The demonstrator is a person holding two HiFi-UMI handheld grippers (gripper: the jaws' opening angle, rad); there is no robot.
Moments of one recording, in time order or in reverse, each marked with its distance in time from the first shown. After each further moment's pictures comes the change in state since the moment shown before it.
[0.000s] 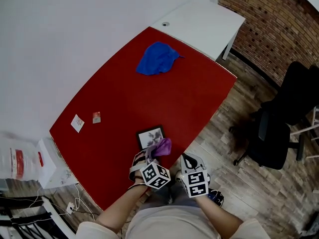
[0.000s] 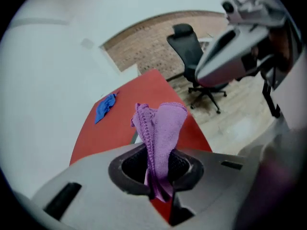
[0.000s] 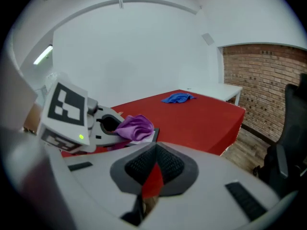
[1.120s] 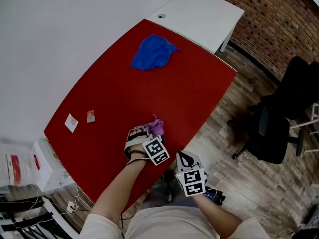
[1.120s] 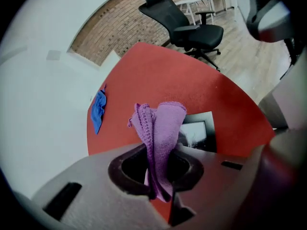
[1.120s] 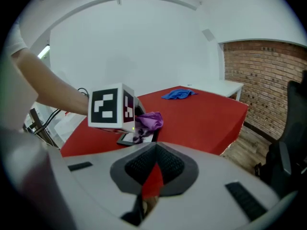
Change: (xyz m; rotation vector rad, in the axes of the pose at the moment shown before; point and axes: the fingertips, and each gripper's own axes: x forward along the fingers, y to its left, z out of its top) left arm 0.088 0.075 -0.017 0.404 0.278 0.076; right arm 0.023 0.007 -0.002 0.014 0.031 -0.004
